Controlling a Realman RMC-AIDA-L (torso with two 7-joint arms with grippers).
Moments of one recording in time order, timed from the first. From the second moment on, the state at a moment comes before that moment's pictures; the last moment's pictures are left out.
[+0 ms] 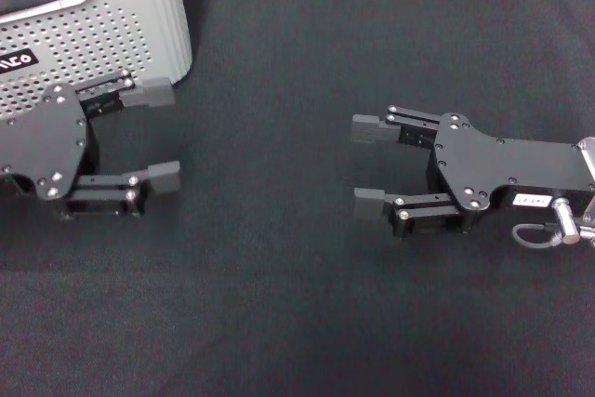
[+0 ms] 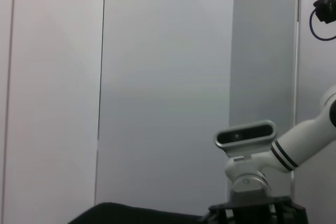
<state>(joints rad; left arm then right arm) -0.34 -1.84 1.07 0.57 1.35 1.90 -1.12 0.69 2.03 -1.11 -0.26 -1.43 -1.77 1.08</state>
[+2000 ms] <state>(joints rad) -0.22 -2.10 1.26 1.84 2.83 0.95 -2.14 0.63 2.03 -1.11 -0.26 -1.38 -1.63 1.04</state>
